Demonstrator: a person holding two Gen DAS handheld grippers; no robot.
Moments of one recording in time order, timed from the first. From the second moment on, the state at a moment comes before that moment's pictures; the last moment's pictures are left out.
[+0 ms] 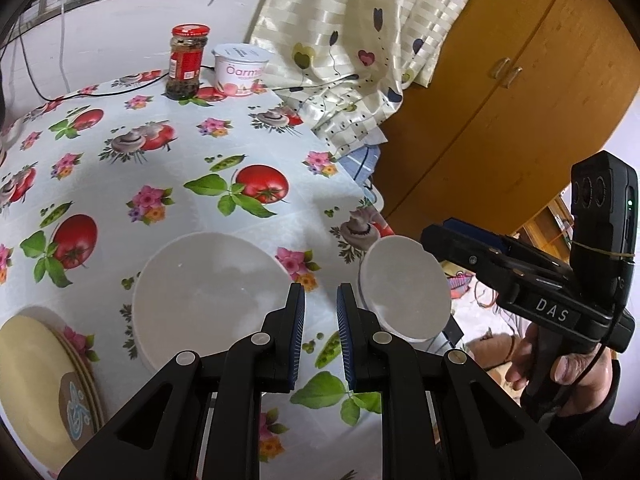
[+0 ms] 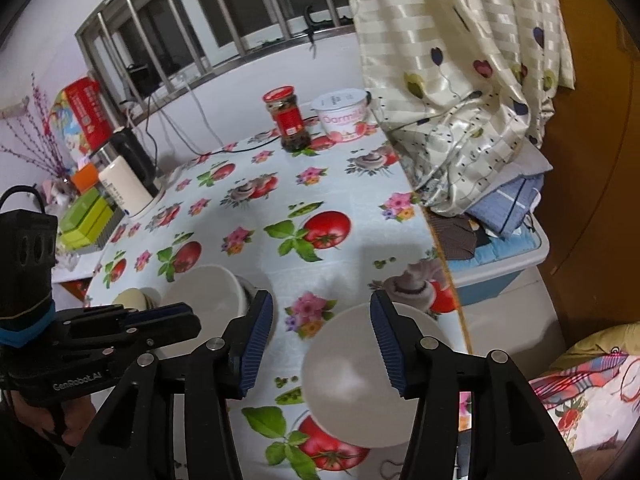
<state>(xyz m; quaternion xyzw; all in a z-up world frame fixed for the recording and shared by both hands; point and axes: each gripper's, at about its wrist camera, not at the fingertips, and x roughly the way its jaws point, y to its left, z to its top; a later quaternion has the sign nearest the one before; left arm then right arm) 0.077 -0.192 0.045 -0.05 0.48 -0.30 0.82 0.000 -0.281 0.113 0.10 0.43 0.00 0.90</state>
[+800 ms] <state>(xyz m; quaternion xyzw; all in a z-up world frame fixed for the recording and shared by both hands) 0.079 -0.231 0.027 -0.04 0.51 -0.33 0.80 -0.017 -0.329 0.096 0.14 0.44 -0.05 0.88</state>
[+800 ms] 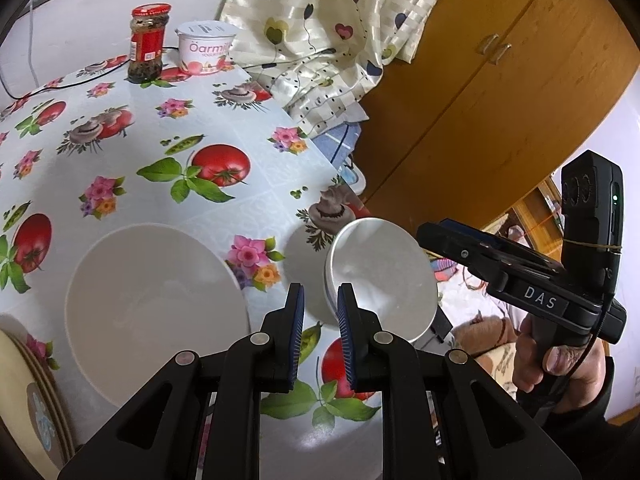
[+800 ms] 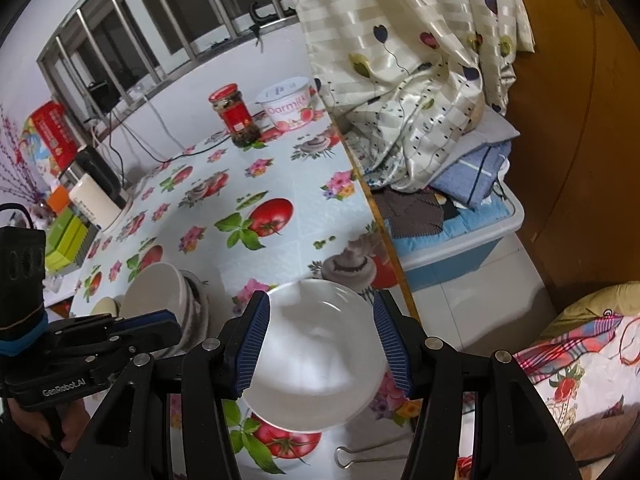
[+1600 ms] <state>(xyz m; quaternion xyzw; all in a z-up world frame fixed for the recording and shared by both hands) 0.087 -0.266 0.000 -0.01 0.53 -0.34 0.78 -0.028 -0.353 0.052 0.16 0.49 -0.06 0.85</state>
